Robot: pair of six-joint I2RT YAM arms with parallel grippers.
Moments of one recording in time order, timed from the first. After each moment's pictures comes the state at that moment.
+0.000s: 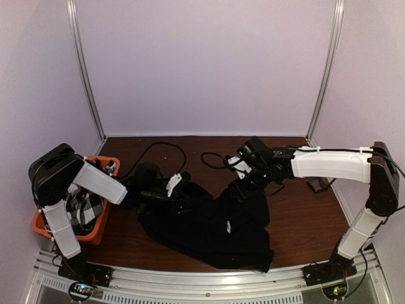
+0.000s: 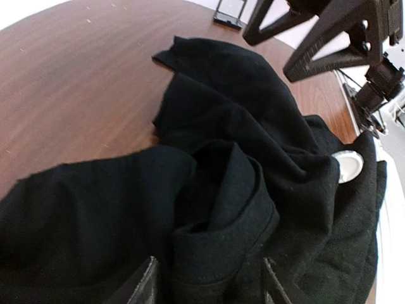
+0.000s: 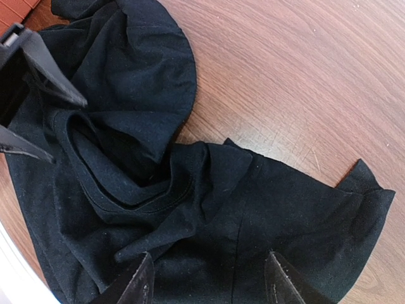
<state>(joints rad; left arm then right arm) -0.69 1.82 0.74 0.49 0.64 0.04 0.81 1.66 1.20 -0.55 -0.02 0.19</state>
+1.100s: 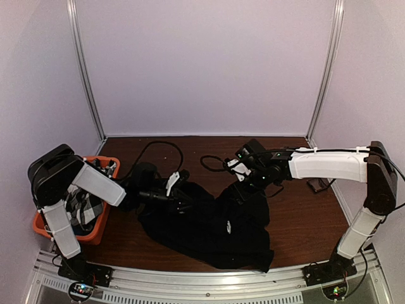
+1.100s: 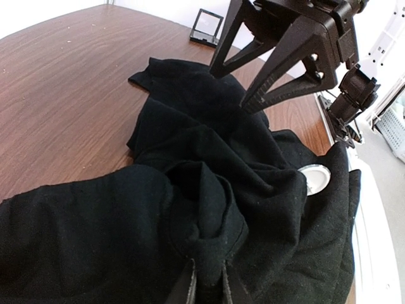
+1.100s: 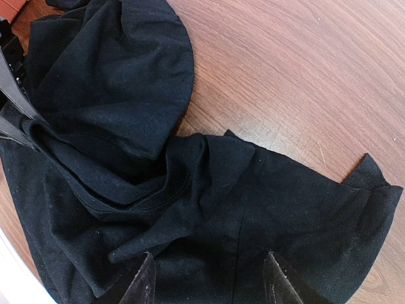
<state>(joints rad) -0.69 1.83 0.71 0.61 0.74 -0.02 0.81 1.68 1.19 -0.55 -0.03 0.19</state>
